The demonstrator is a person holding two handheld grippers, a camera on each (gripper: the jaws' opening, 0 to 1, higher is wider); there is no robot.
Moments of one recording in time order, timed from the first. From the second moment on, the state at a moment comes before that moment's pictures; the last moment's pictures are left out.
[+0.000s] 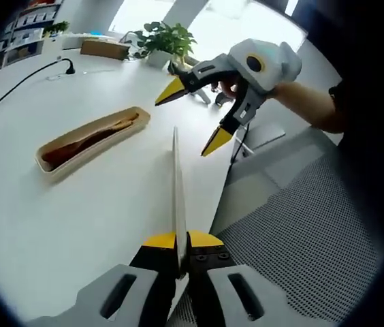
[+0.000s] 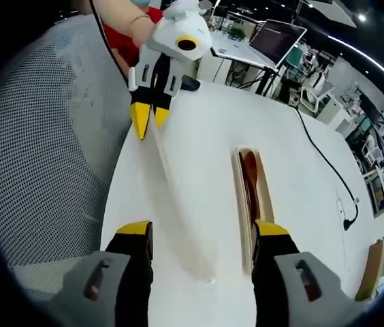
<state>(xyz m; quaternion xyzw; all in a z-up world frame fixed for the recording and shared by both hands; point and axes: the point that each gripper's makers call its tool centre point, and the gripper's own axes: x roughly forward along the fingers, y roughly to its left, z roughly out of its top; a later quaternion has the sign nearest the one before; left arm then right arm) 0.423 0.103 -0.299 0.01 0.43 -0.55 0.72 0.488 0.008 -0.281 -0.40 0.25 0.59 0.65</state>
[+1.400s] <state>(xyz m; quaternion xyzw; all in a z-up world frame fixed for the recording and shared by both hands) 0.452 0.099 -0.245 -0.15 0.39 -0.54 0.73 0.504 0.012 -0.265 -0.49 0.15 0.55 0.65</state>
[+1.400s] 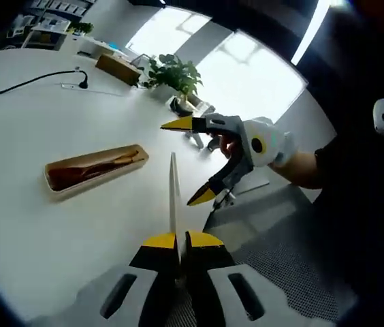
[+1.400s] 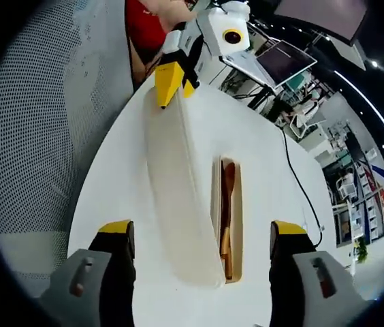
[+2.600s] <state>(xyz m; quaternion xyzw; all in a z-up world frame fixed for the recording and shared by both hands) 0.449 0.080 -0.218 -0.26 0.41 -0.58 0.65 0.483 0.019 -0.274 -0.51 0.18 0.60 0.59</state>
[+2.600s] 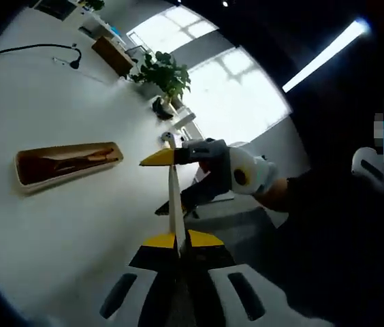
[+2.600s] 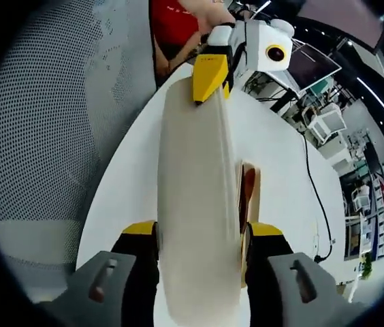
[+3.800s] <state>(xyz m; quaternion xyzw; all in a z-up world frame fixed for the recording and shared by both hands) 0.457 0.093 -0.255 0.11 0.24 -0.64 0.72 0.465 0.004 -0.283 -0.37 0.30 0.66 0.58</state>
